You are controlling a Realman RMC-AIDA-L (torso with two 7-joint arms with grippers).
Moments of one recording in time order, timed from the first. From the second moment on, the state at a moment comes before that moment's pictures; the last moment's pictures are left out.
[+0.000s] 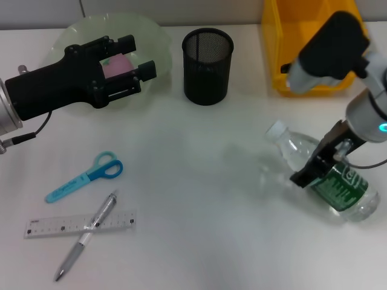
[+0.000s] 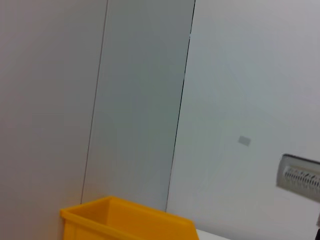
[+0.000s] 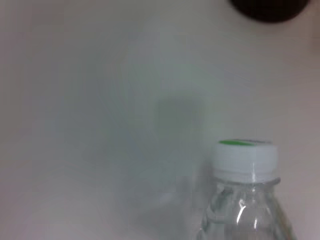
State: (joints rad) left arm -0.43 -2.06 0.89 0.71 1.53 1.55 -1.30; right arm 0.55 2.08 -1.54 -1.45 -2.70 -1.59 2.64
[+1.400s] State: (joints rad) left arm -0.43 -2.06 0.86 0.71 1.53 1.57 -1.30; right arm 0.10 2.09 -1.31 -1.73 -1.98 -1.27 2.12
